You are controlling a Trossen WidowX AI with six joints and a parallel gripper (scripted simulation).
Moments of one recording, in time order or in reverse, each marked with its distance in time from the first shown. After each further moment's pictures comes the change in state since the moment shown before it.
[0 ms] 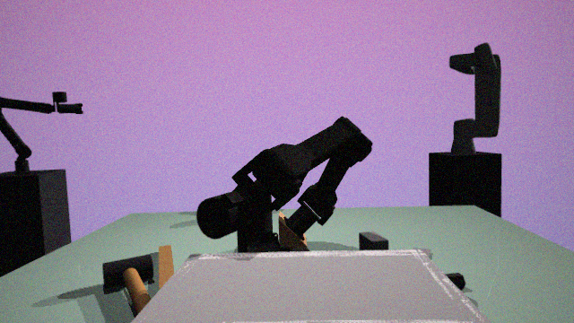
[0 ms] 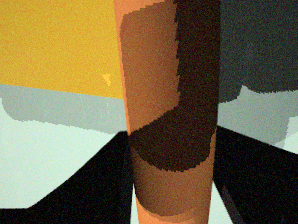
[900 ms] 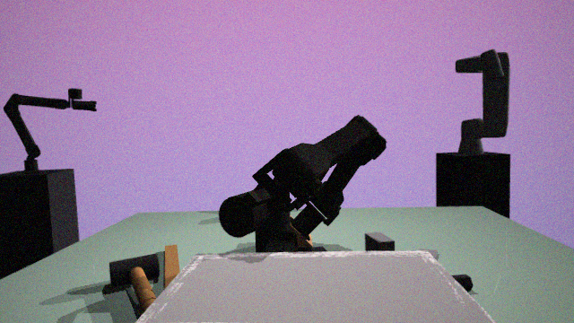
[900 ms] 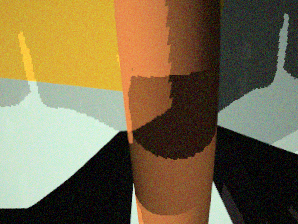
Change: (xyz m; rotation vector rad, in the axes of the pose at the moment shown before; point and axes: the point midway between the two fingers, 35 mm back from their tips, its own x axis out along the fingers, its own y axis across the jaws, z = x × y) arm 0.001 0.019 0.000 0.012 0.001 -0.006
